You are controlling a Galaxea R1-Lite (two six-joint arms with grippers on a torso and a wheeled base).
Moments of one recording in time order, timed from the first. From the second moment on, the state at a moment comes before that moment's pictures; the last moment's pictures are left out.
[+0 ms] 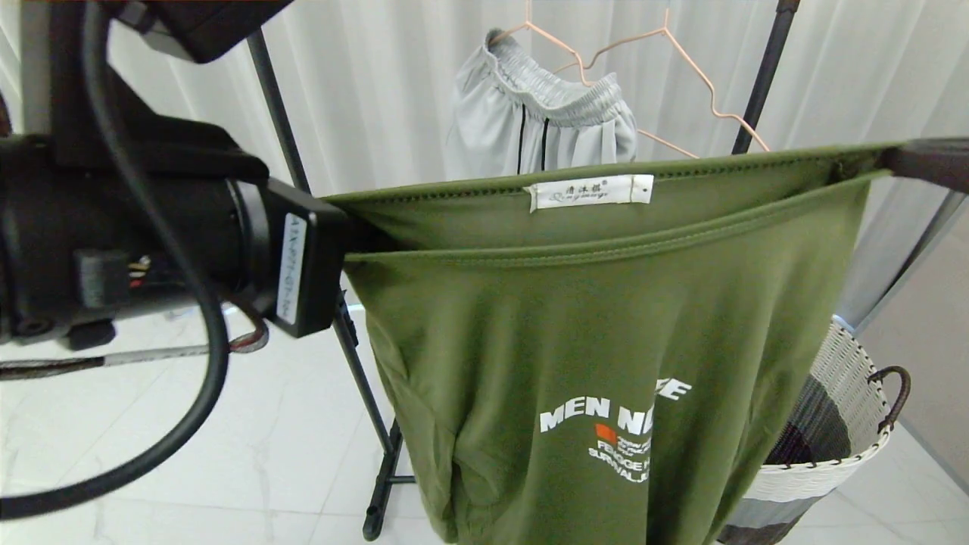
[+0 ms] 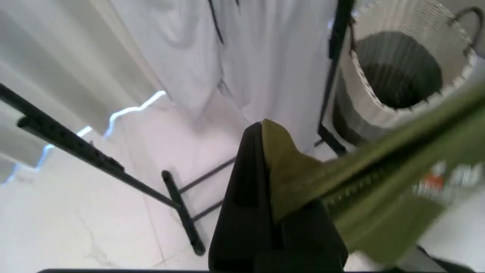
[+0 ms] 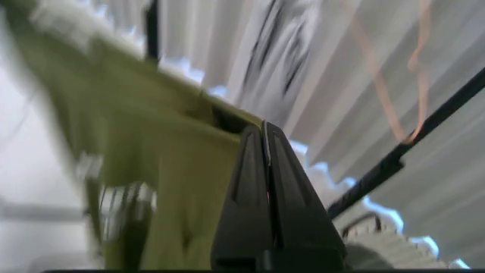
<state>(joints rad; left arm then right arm) -0.88 1.34 -1.34 0.36 0.35 0.09 0.91 1.10 -1.19 0.11 -0.23 -0.21</state>
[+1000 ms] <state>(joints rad) -1.21 1.15 -1.20 0.35 0.31 0.05 0.87 1.36 -1.20 -0.16 -0.24 -0.21</state>
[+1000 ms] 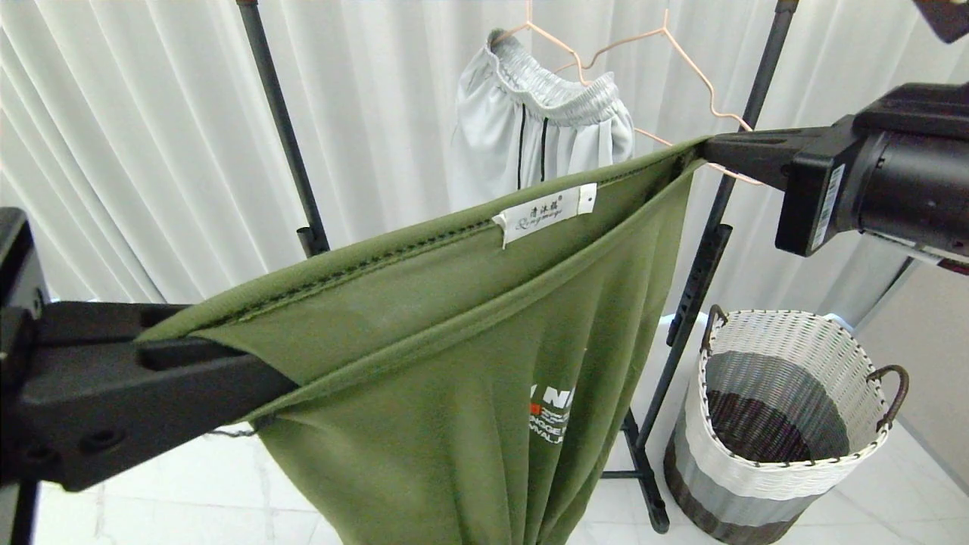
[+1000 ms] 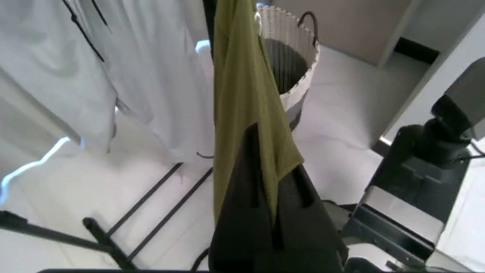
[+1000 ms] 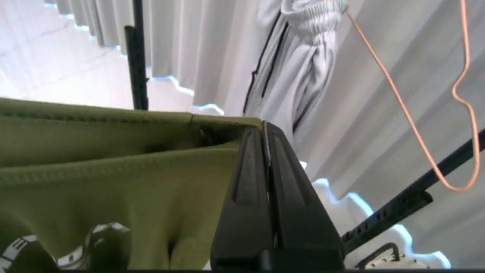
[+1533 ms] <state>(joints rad) -0.92 1.27 -1.24 0.10 0.31 0.20 0.85 1.29 -1.33 0.15 -0.24 -0.19</state>
